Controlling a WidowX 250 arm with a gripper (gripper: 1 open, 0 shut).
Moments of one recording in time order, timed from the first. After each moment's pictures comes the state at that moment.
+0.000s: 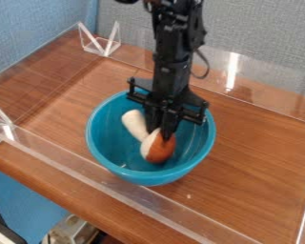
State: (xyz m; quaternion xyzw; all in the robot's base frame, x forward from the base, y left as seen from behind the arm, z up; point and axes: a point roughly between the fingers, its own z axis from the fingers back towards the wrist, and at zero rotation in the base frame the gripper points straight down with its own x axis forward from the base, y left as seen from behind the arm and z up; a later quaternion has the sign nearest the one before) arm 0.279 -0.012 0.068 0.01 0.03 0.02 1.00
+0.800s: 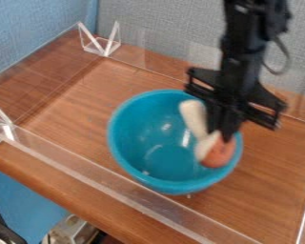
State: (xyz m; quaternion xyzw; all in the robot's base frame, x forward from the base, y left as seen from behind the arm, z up) arm 0.269 -0.104 0.101 -0.01 -0.01 -0.07 1.00
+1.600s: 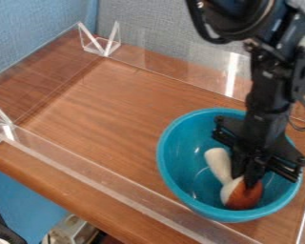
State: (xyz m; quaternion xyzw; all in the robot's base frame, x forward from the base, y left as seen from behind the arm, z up) arm 0.271 -0.124 0.052 -0.03 -0.01 -0.11 0.99
